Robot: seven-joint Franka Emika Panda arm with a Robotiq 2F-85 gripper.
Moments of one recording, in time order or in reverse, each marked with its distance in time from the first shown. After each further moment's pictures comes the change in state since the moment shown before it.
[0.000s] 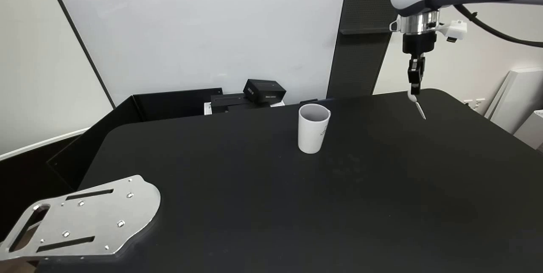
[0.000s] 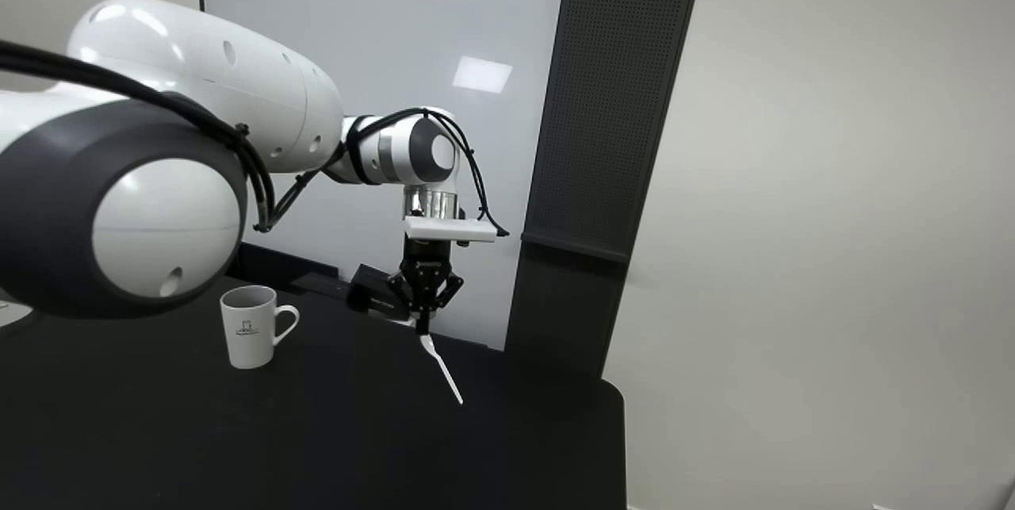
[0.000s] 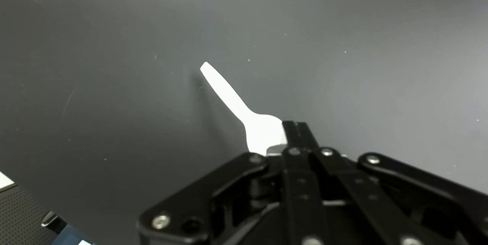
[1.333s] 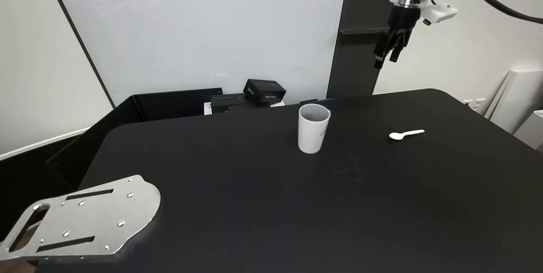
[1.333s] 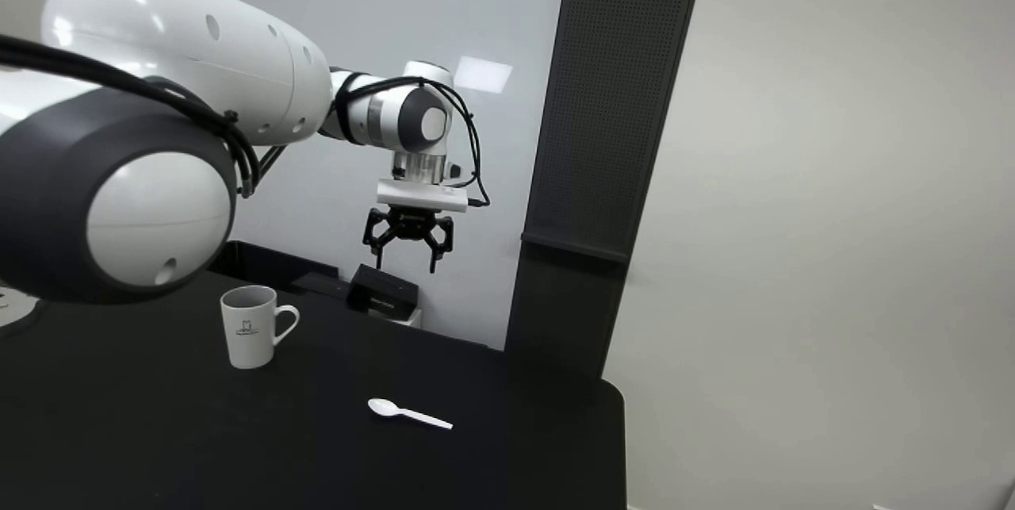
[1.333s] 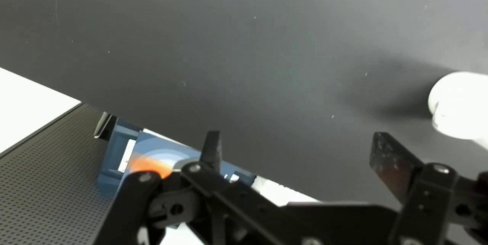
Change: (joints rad) arm 0.011 -0.029 0.073 0.065 0.129 0.173 0.275
